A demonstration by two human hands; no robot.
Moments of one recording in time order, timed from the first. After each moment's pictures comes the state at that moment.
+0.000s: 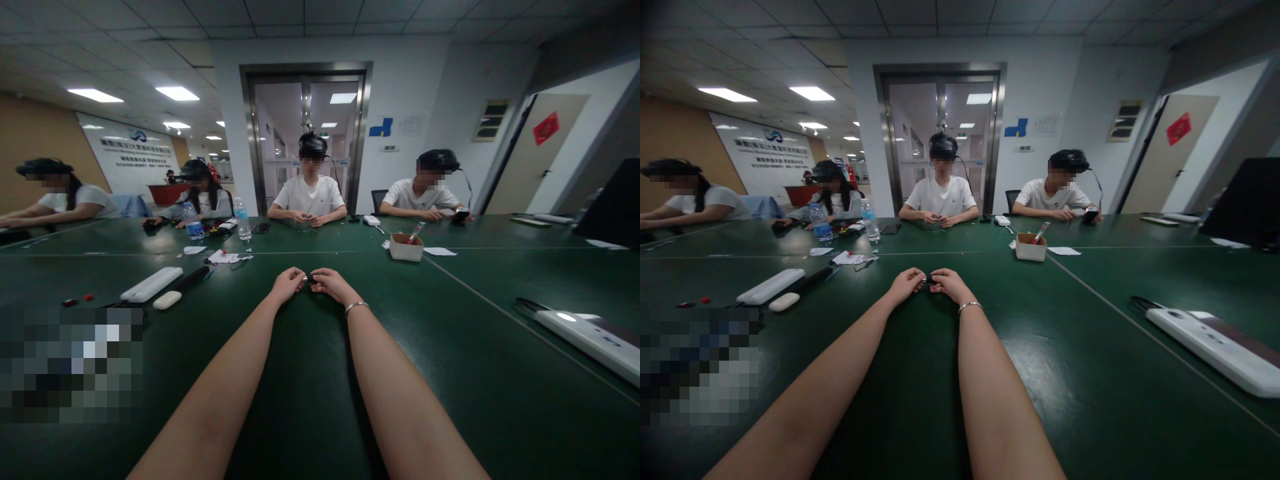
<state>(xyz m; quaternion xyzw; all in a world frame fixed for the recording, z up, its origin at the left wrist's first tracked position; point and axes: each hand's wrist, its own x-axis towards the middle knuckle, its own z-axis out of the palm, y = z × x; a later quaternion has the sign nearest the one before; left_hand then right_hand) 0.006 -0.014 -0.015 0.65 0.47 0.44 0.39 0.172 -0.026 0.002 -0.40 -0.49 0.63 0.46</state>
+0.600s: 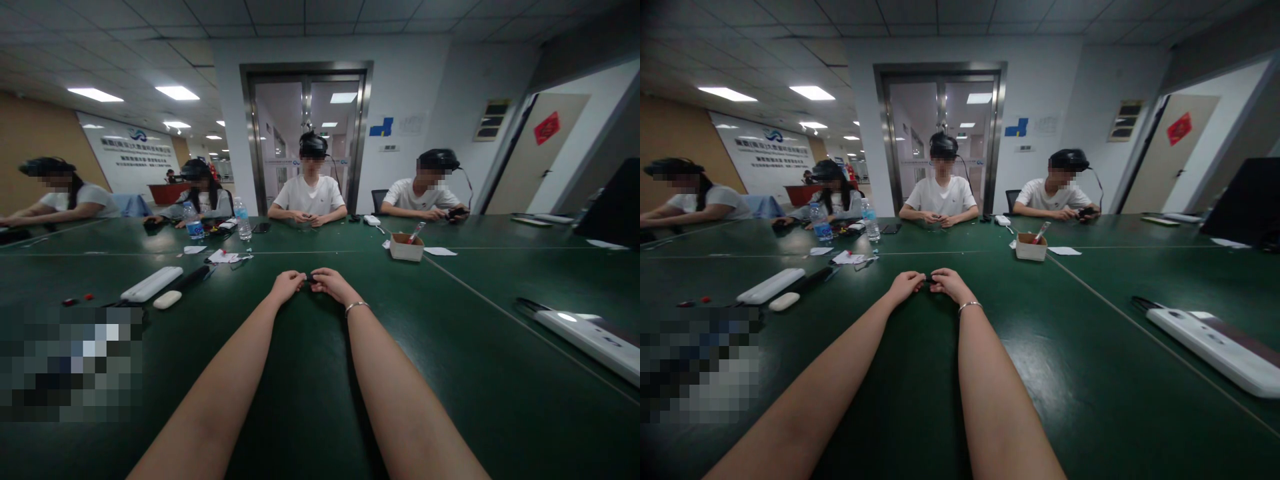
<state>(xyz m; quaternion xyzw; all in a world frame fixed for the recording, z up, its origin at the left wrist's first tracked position) 0.004 -0.015 -0.014 0.67 0.52 0.41 0.35 0.171 -0.028 0.004 -0.41 -0.49 0.62 0.46</state>
